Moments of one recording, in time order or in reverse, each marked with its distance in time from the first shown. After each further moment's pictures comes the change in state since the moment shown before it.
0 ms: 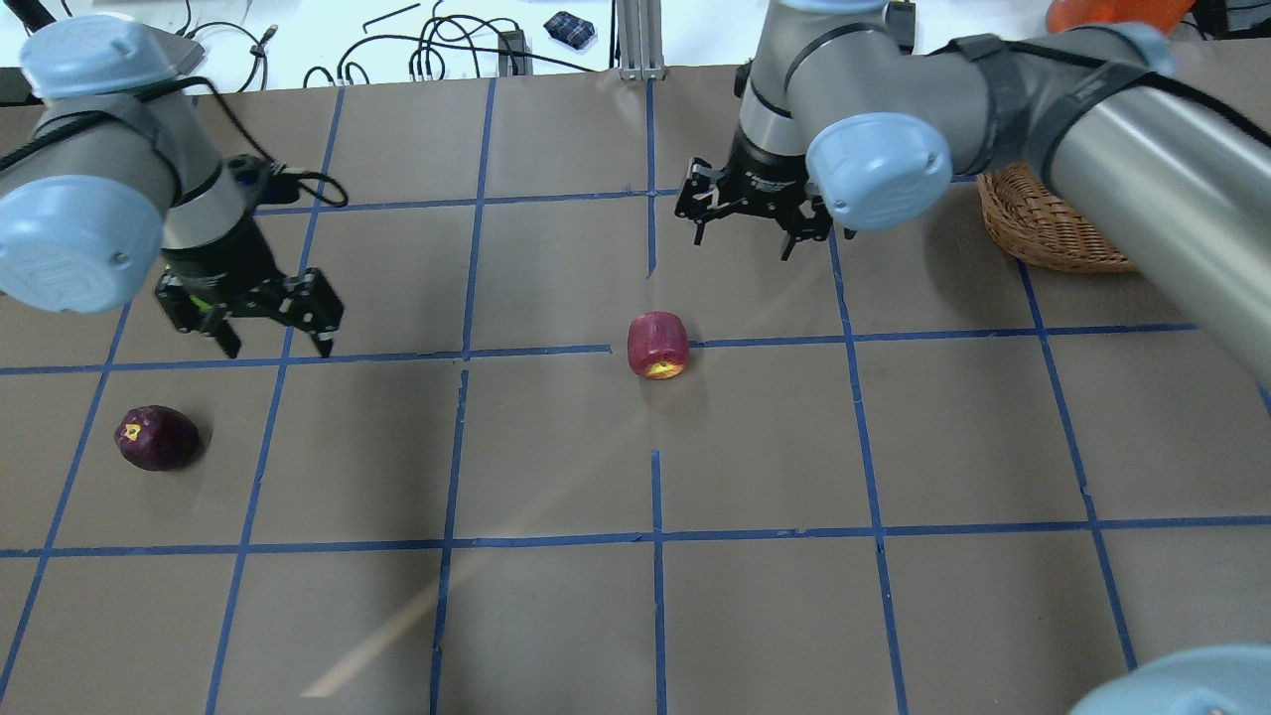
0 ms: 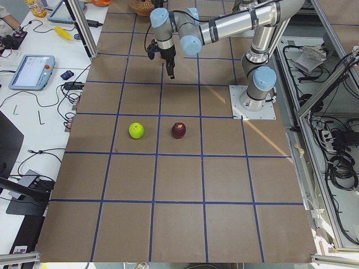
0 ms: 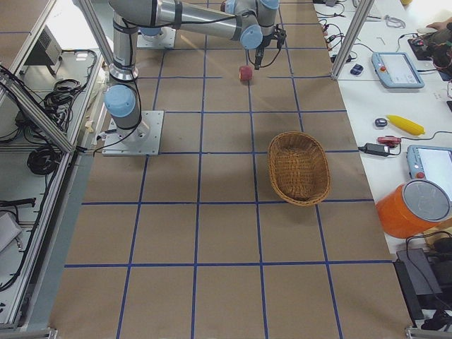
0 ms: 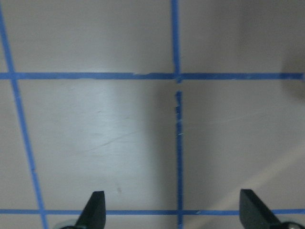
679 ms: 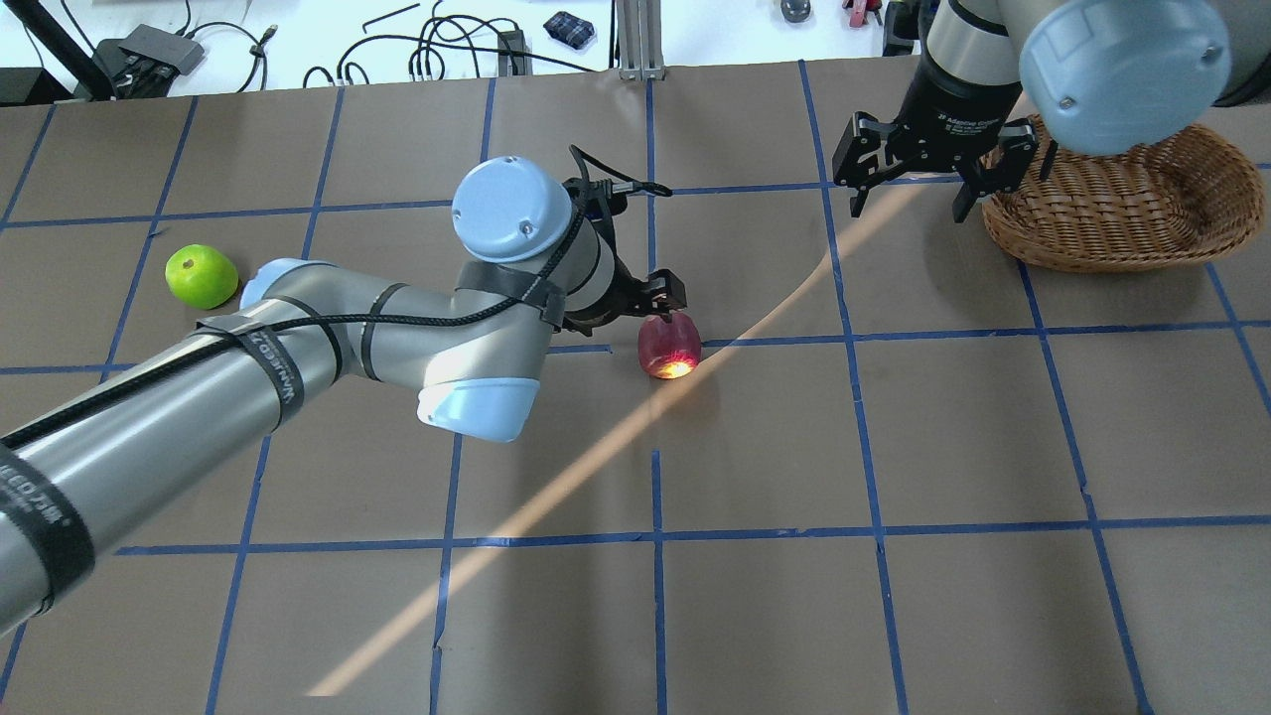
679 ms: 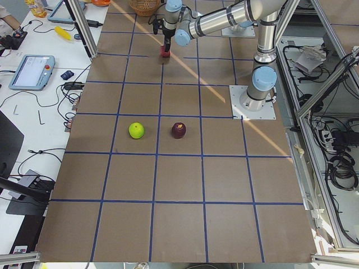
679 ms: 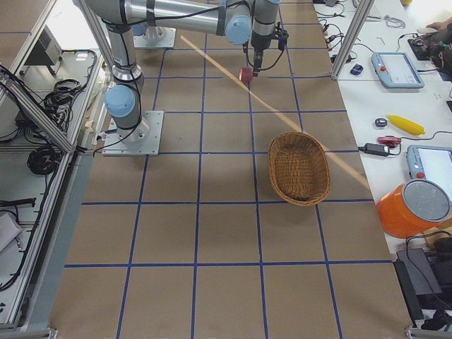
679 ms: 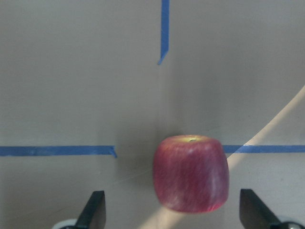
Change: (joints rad) left arm -0.536 -0.119 -0.023 0.514 -0.270 -0.606; right arm -0.220 -0.198 -0.004 0.291 -0.094 -0.275
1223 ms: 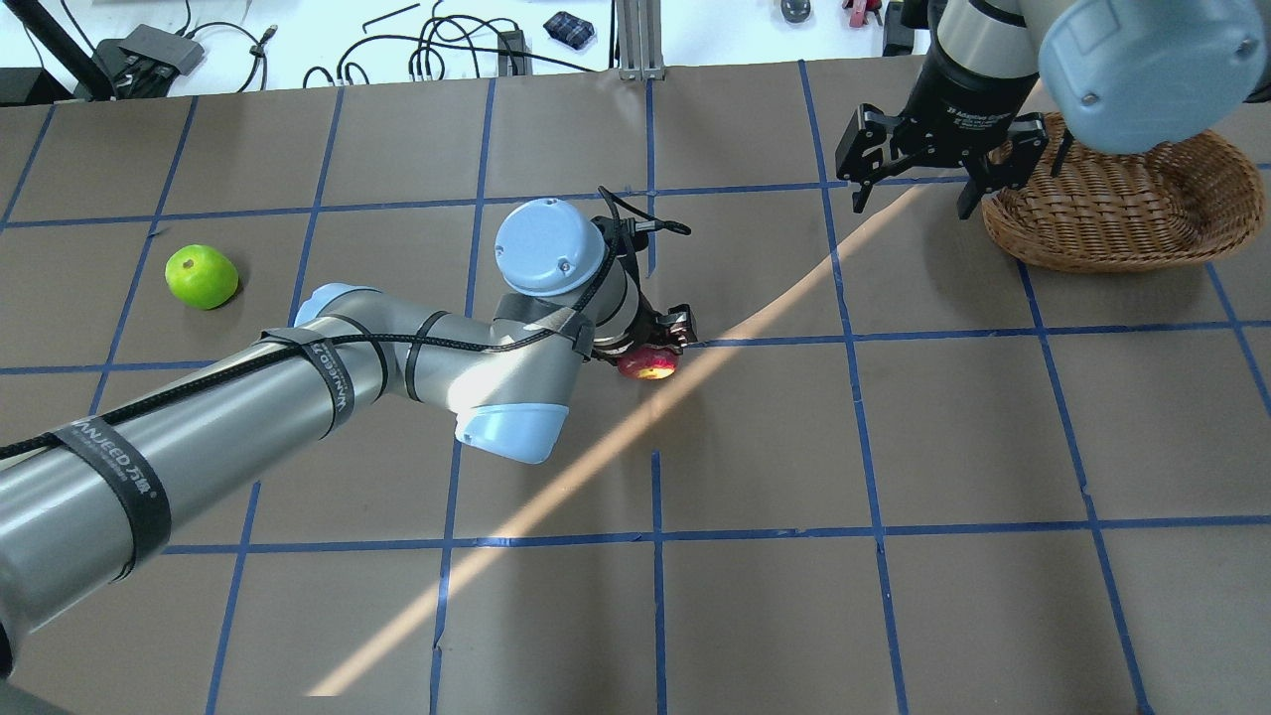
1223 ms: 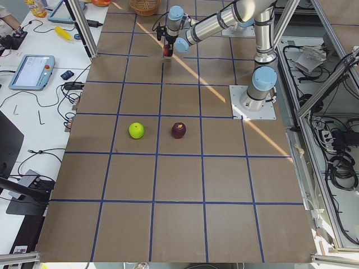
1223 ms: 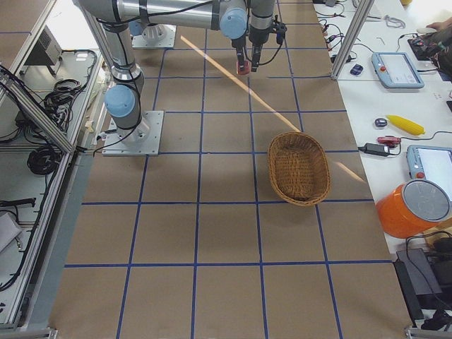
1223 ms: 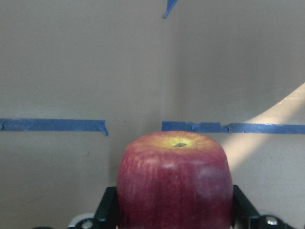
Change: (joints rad) left arm -0.123 -0.161 -0.077 0.327 -0.001 -0.110; right arm -0.007 -0.033 -0.010 0.020 0.004 -0.020
